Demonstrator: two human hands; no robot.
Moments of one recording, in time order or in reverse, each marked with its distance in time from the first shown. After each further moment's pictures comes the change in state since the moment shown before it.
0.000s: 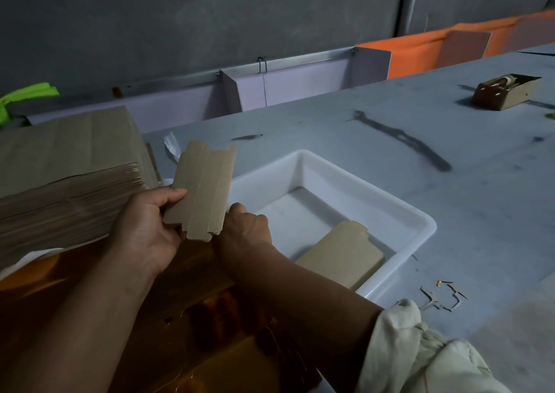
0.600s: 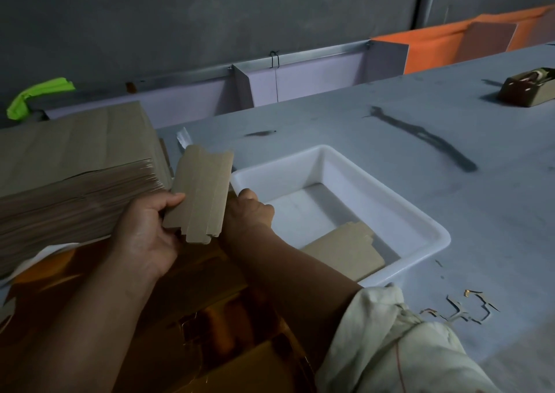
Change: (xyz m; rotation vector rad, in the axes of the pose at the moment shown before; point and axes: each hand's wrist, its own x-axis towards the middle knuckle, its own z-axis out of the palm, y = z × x) left_hand 0.007 0.002 -0.019 -0.060 0.085 -0.051; right_hand 0.037 -0.015 -0.003 0.117 -0.044 0.123
